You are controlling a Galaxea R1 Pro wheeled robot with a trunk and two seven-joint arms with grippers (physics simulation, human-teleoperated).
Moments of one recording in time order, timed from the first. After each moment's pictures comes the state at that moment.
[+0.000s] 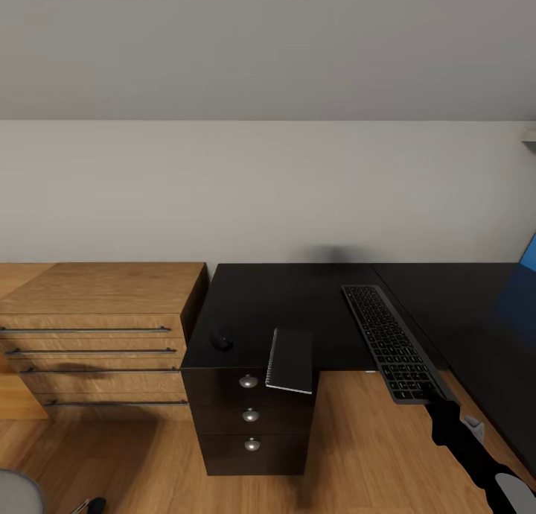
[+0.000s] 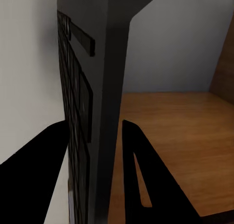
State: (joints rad) left arm -0.10 -0.04 0.36 -0.45 0.03 -0.35 -0.27; right arm -0.22 -0.23 -0.33 -0.94 -1.46 0.40 0.27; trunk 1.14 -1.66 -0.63
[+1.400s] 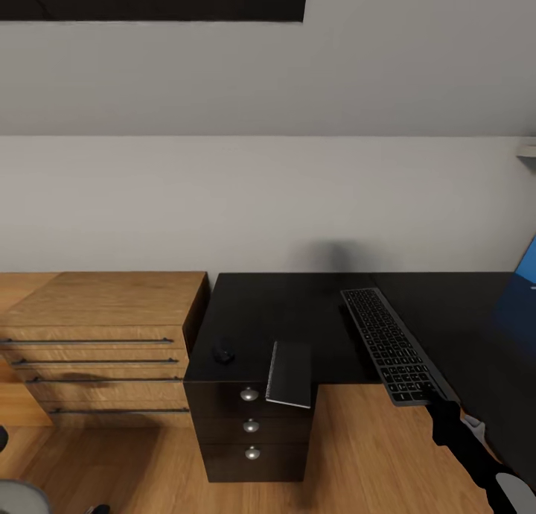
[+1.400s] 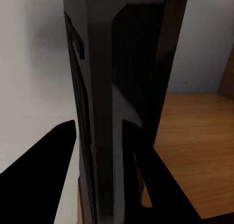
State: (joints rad) left arm -0.10 -0.05 0.35 -0.45 0.03 -0.35 -0.27; right arm -0.22 -0.23 -0.34 -0.94 -1.45 0.40 0.27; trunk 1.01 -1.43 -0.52
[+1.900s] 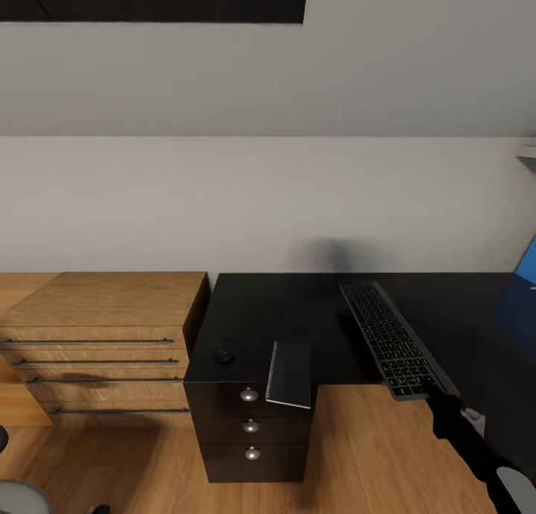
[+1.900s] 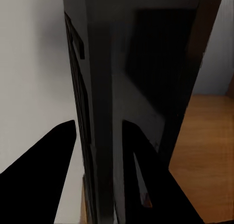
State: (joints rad) left arm -0.10 -0.05 0.35 -0.45 0.03 -0.35 -0.27; right arm -0.22 -0.23 -0.33 -0.98 -1.45 0.41 0.27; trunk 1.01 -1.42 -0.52
